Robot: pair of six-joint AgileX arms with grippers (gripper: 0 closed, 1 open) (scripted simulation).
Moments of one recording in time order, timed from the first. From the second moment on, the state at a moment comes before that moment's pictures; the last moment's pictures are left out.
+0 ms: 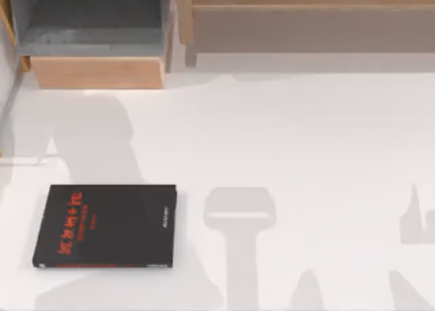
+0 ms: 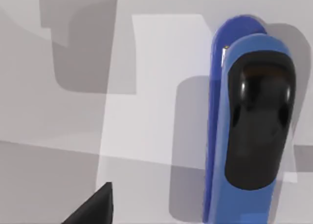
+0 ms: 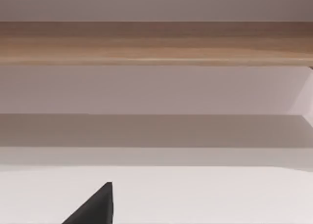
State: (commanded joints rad) left arm 0.33 2.64 2.60 -1.43 0.03 0.20; right arm 0.00 0.00 0.00 0.00 0.00 0.00
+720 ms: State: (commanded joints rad) left arm 0.33 2.63 2.43 -1.26 0.03 0.20; right arm 0.00 0.00 0.00 0.00 0.00 0.00
